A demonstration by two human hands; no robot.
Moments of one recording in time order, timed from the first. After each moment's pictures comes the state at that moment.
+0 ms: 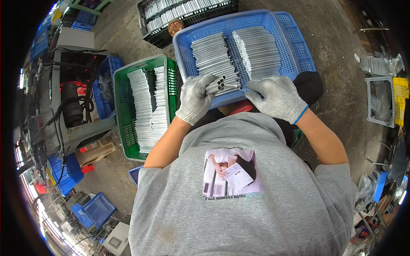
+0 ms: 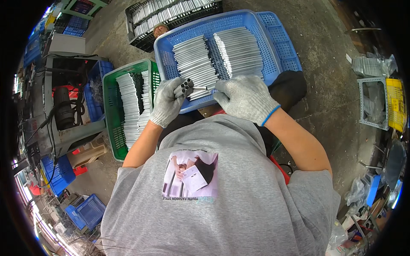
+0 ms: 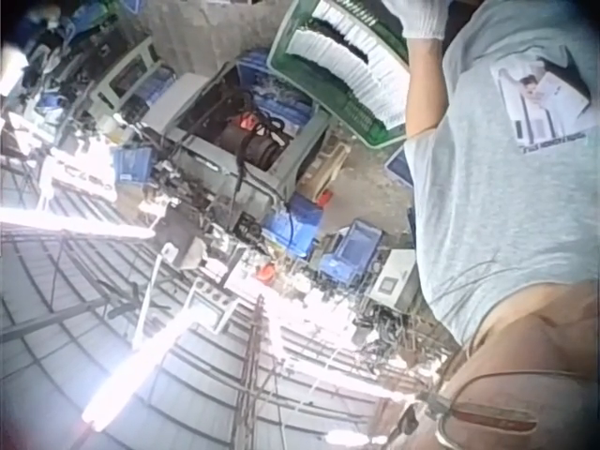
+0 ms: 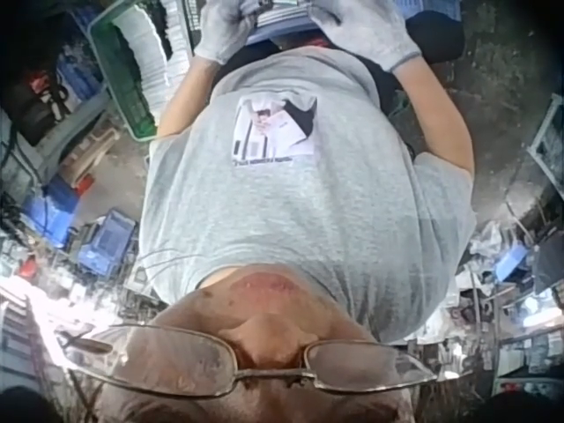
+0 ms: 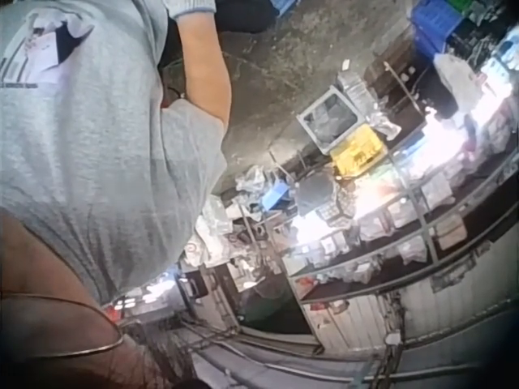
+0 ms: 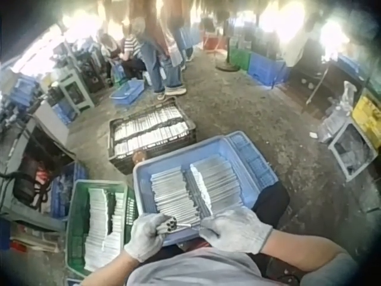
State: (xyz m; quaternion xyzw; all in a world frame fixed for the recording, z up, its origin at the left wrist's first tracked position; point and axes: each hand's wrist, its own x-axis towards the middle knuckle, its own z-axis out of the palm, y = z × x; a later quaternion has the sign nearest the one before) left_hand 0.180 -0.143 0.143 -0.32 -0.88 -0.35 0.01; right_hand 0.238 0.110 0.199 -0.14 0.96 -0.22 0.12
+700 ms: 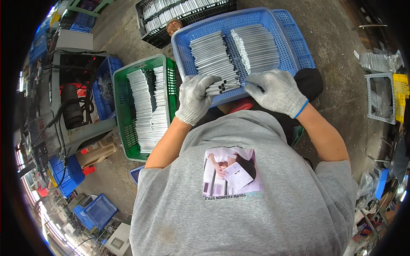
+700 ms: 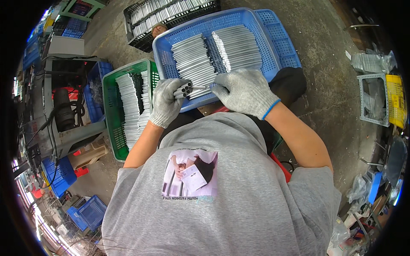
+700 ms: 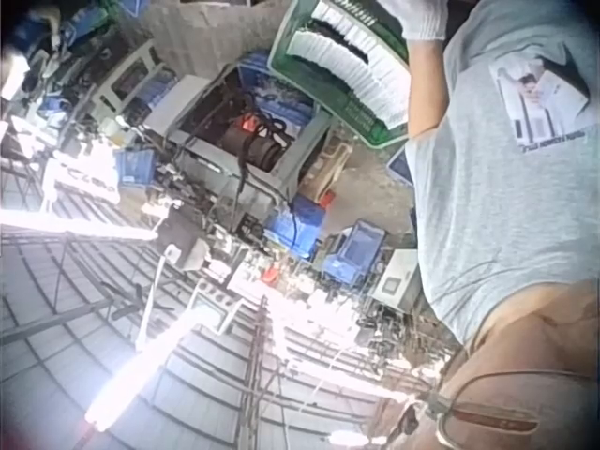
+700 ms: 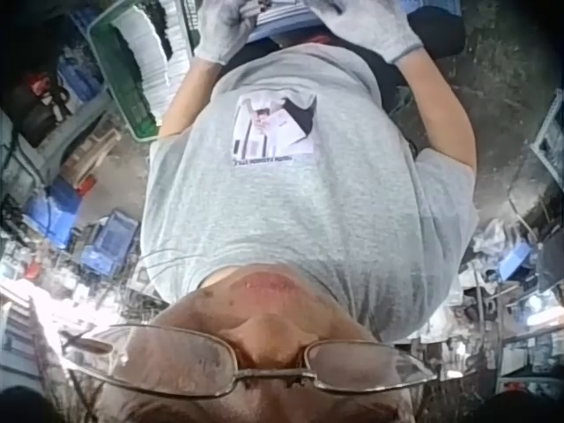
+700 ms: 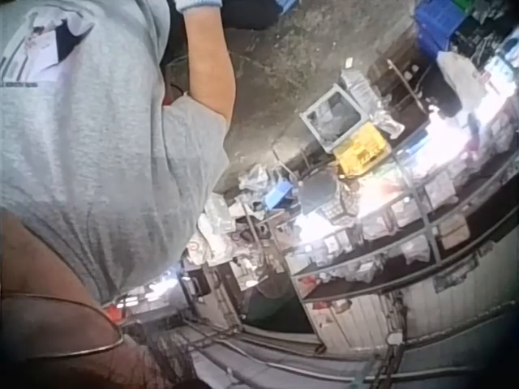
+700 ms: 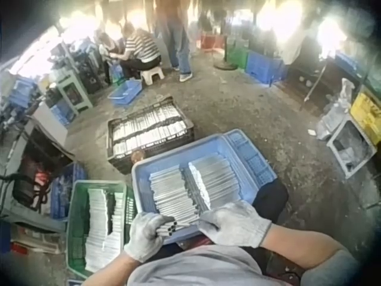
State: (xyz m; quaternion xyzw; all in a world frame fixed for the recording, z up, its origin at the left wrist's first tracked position) left_hand 0.185 -0.141 0.151 -0.35 -0.87 -0.33 0.06; right_hand 0.236 0.111 0.203 -0.10 0.96 -0.25 0.11
